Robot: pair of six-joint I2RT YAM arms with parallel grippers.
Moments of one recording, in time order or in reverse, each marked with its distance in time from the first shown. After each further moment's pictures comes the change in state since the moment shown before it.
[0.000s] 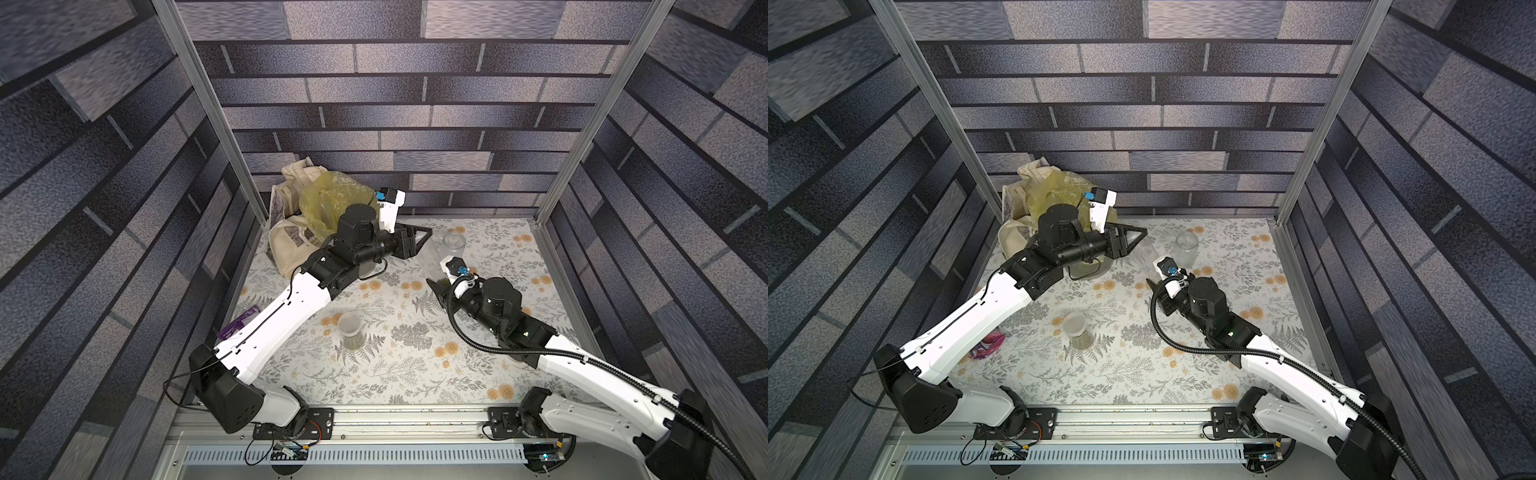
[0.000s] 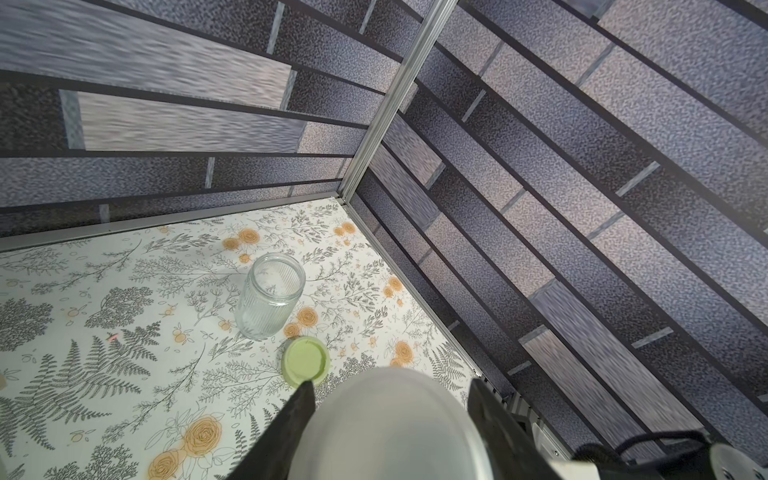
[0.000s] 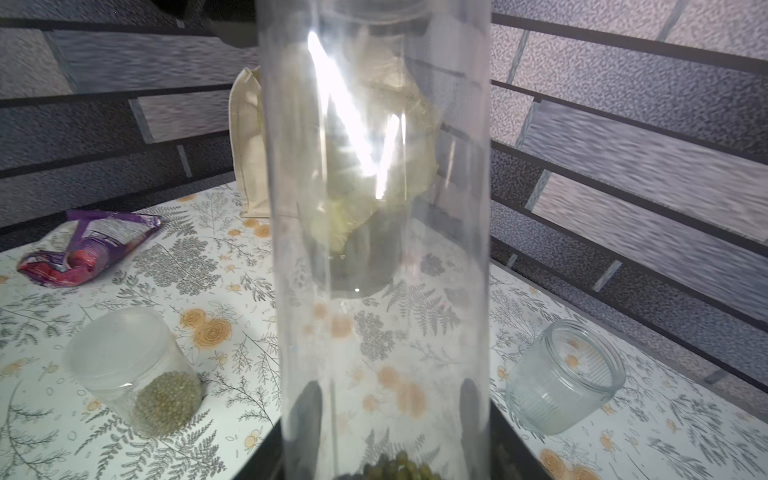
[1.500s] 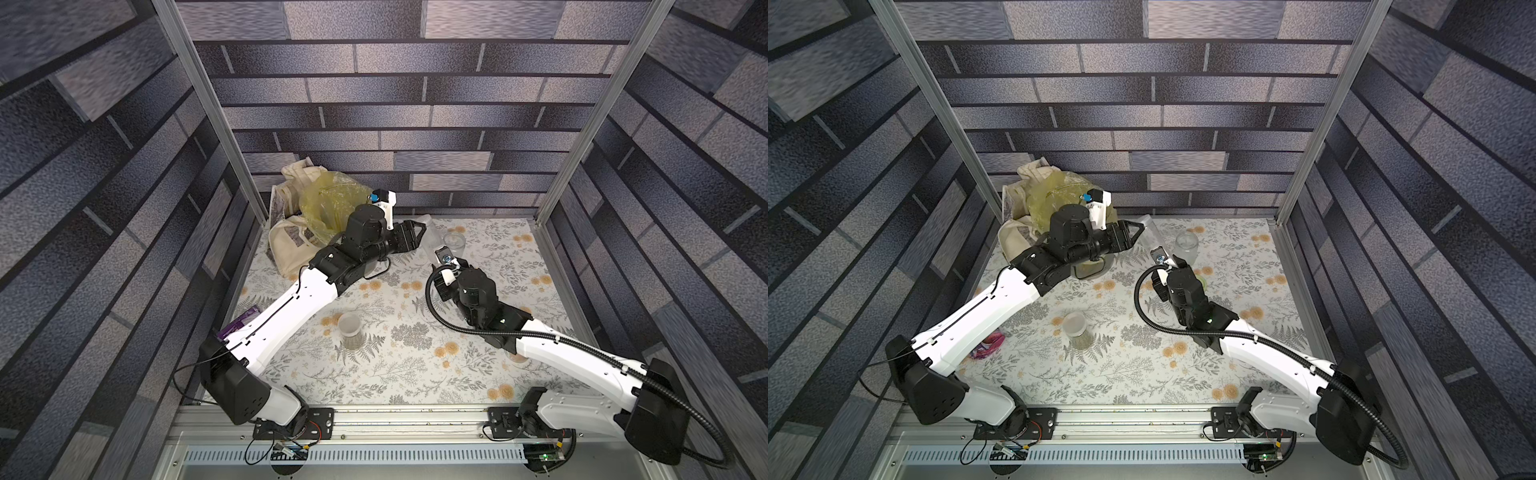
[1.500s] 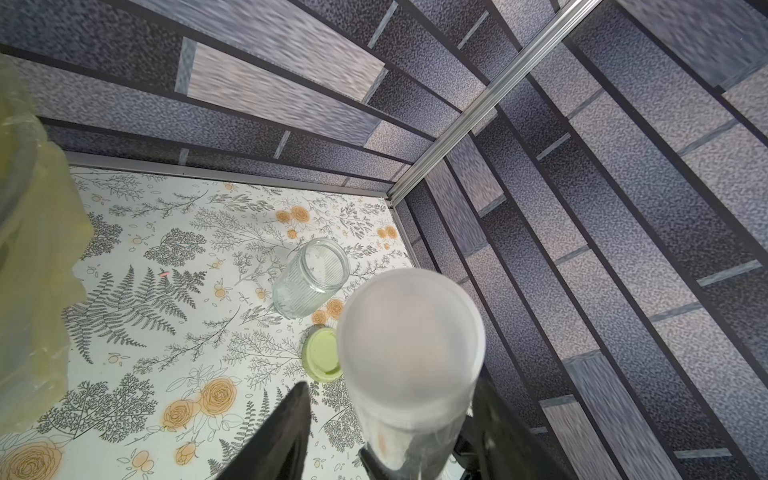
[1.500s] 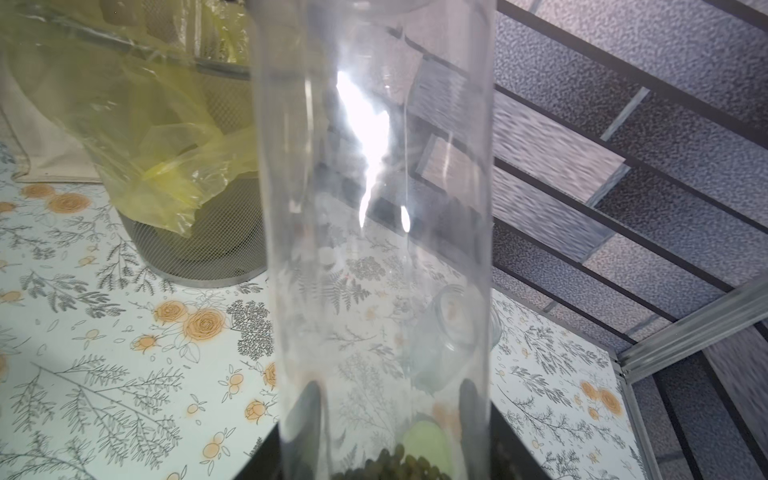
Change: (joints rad) left arm -0.004 0.048 0.023 -0.050 -0.177 -0.186; right arm 0.022 0.183 0.090 0.032 0.364 -0.058
